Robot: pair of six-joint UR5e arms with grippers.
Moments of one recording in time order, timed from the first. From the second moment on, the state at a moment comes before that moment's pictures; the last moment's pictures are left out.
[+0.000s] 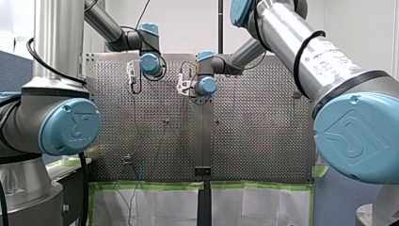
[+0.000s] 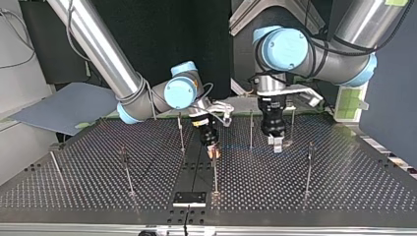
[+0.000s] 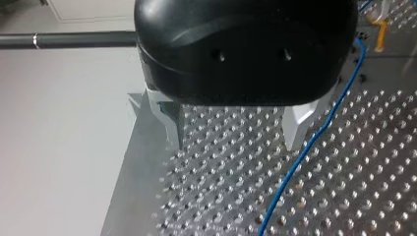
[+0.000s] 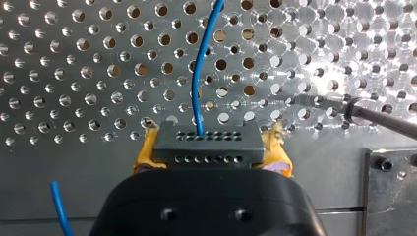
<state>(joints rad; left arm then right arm) -0.25 -1.61 -1.80 -2.74 -1.94 -1.61 2.35 -0.84 1.03 -0.19 1.63 1.65</state>
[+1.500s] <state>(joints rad) -0.18 -1.76 -1.66 -2.75 -2.00 -1.53 2.33 -0.84 1.03 -0.20 1.63 1.64</state>
